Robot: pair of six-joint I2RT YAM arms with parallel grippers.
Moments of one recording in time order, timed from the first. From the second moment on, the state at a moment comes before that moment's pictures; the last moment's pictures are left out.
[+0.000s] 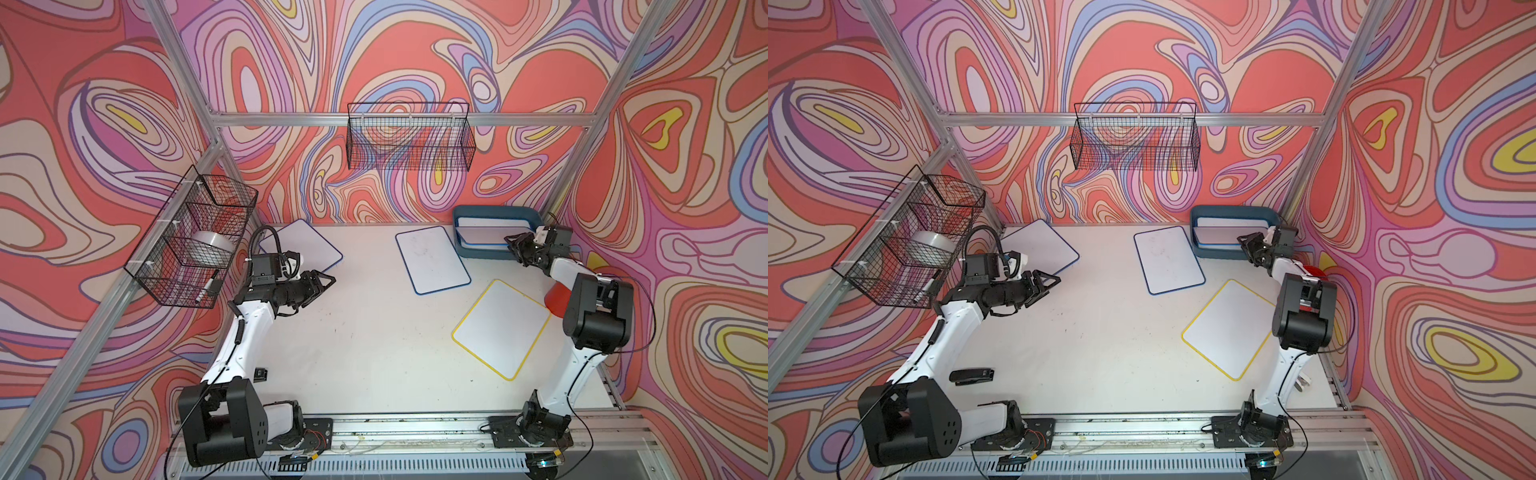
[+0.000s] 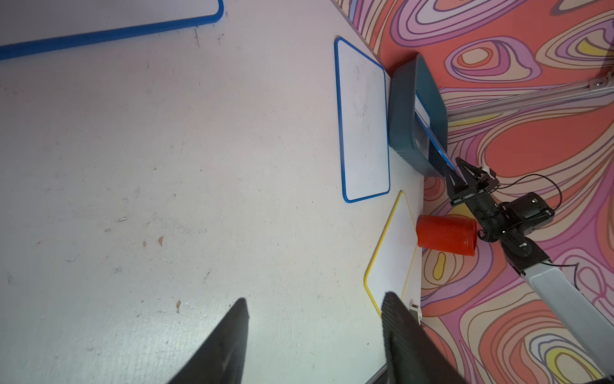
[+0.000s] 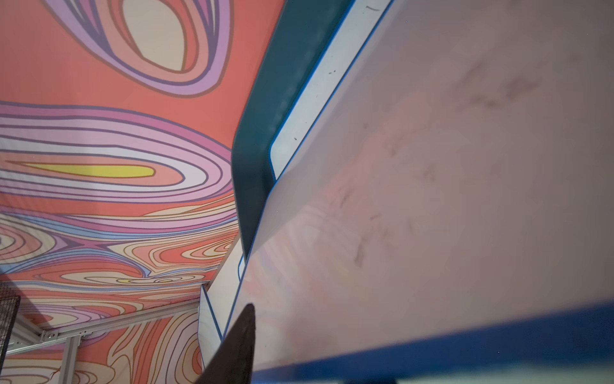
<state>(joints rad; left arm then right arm) 0.13 1.28 0.96 -0.57 0.70 -0.50 -0.29 2.02 1.40 0.02 -0.59 0.84</state>
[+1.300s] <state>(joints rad) 0.17 1.36 0.96 -0.53 0.79 -0.52 0.04 1.81 1.33 -0.24 -0.54 0.57</state>
